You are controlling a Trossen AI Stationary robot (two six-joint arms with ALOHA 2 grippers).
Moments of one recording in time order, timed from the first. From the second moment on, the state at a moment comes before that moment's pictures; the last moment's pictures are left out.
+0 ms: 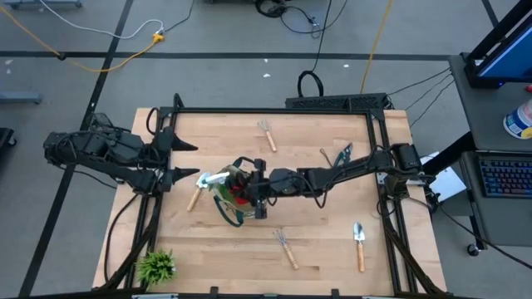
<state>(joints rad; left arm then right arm) -0.22 0.67 1.00 -0.73 -0.31 -0.23 0.15 1.86 1.30 0.29 0.16 -0.15</state>
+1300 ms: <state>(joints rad) -0.22 0.67 1.00 -0.73 -0.31 -0.22 0.17 1.86 1.30 0.30 0.23 -0.12</state>
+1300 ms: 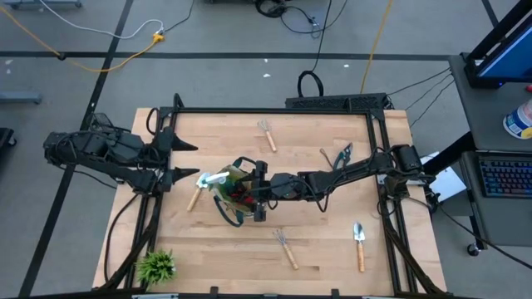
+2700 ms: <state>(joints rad) -0.22 0.67 1.00 -0.75 -0.31 -0.20 0.17 1.54 1.30 -0.15 0.74 -0.04</state>
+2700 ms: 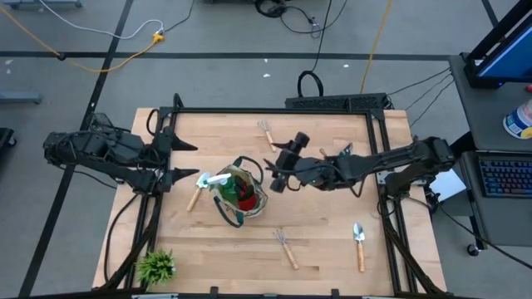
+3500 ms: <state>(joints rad) -0.22 0.67 1.00 -0.75 -0.32 -0.29 0.17 1.37 1.30 -0.52 0.73 0.09</state>
